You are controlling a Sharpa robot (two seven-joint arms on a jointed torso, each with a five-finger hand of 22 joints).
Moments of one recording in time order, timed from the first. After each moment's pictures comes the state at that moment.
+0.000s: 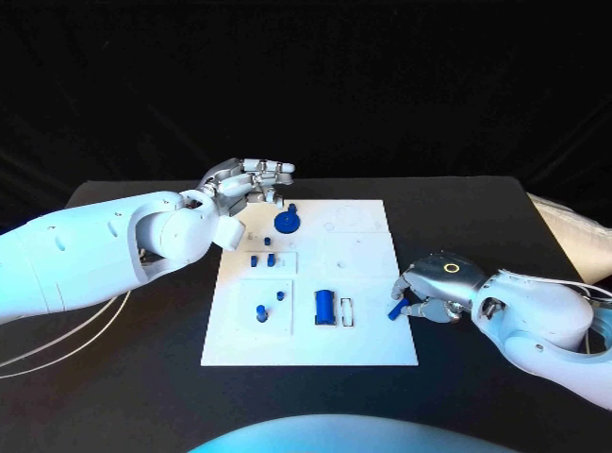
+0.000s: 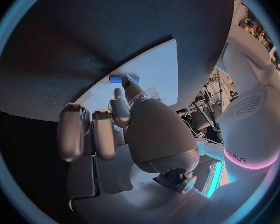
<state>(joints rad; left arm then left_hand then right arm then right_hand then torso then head) 1.19 -0.89 -0.03 1.48 0.02 -0.16 0.29 1.39 -0.04 0.41 -0.11 0.07 0.94 0.19 0.26 0.08 0.95 0.10 0.58 0.20 1.19 0.01 0.91 0.55 0.17 1.18 0.11 0.54 0.78 1.06 -0.99 -0.09 1.77 -1.95 -0.12 -0.14 1.46 -0.01 0.04 -0.03 0.18 1.02 0.09 0.16 0.15 1.37 0.03 1.15 1.22 1.47 -0.06 1.45 1.31 0.08 1.43 0.04 1.39 1.24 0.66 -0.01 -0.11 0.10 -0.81</state>
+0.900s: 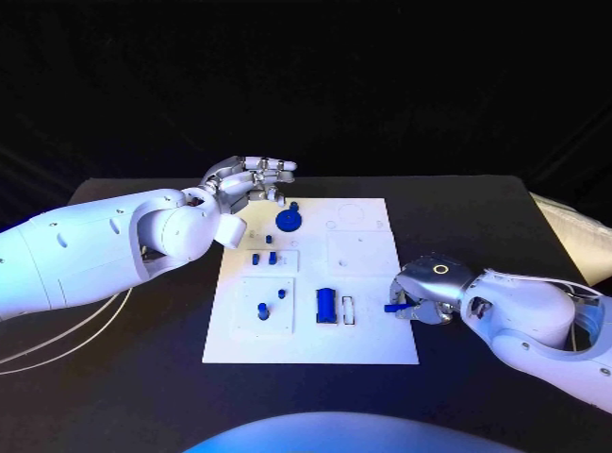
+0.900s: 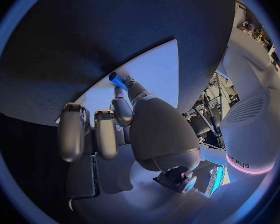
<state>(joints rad) 1.19 -0.89 -0.03 1.48 0.02 -0.16 0.29 1.39 -0.04 0.42 -0.11 0.07 0.94 0.19 0.26 0.08 0.95 0.10 0.59 0.19 1.19 0.01 0.92 0.54 0.17 1.18 0.11 0.54 0.78 1.06 -0.94 -0.08 1.75 -1.98 -0.06 -0.16 1.37 0.00 0.07 0.02 0.18 1.12 0.09 0.15 0.15 1.39 0.02 1.16 1.19 1.46 -0.07 1.46 1.31 0.08 1.43 0.04 1.40 1.24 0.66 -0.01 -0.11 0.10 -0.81</state>
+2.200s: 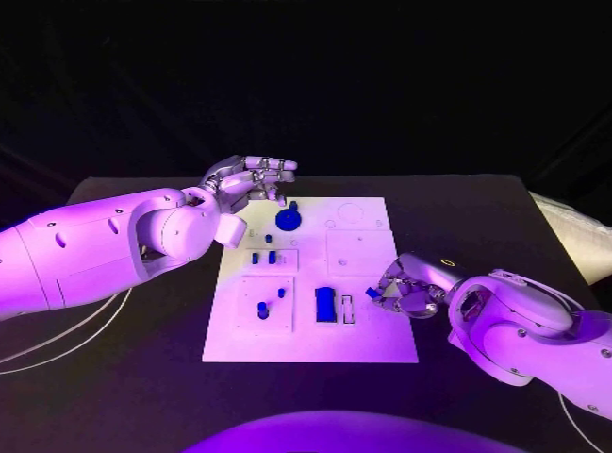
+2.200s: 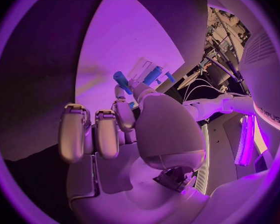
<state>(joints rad) 1.19 -0.89 -0.03 1.49 0.02 -0.16 0.29 1.39 -0.04 0.42 -0.11 0.07 0.93 0.19 0.26 0.08 0.95 0.10 0.59 0.19 1.19 0.01 0.92 0.54 0.17 1.18 0.11 0.54 0.78 1.05 -0.92 -0.09 1.82 -1.49 -0.29 -0.39 1.26 -0.03 0.30 0.11 0.26 1.14 0.08 0.17 0.16 1.39 0.01 1.21 1.31 1.46 -0.08 1.46 1.31 0.08 1.44 0.03 1.41 1.26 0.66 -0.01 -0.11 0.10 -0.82</state>
